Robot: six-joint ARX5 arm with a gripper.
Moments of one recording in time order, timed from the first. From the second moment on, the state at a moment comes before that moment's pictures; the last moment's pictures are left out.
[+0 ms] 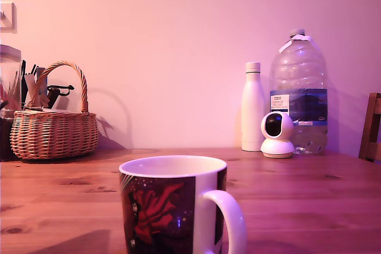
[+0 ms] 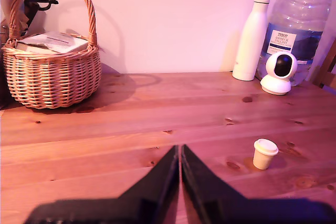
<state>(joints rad) -0.07 0.00 0.10 -0.20 0.27 -0.15</state>
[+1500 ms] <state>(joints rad) -0.21 0.53 0.10 0.17 0.50 -0.10</state>
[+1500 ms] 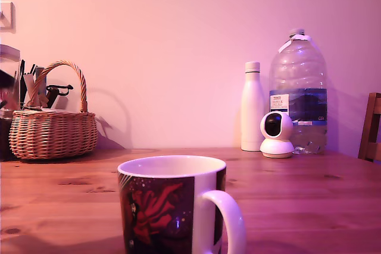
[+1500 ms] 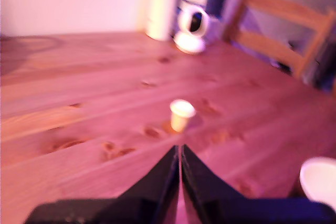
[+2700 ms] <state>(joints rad) -0.37 0.95 0.10 0.52 0.46 0.17</state>
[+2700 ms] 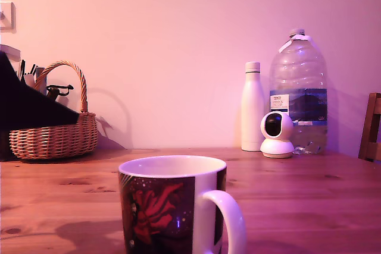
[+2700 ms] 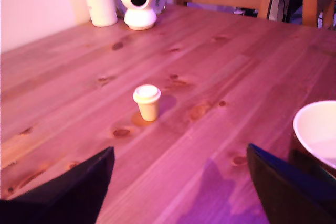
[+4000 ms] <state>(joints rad) -0.37 1.75 0.32 1.07 0.54 0.19</state>
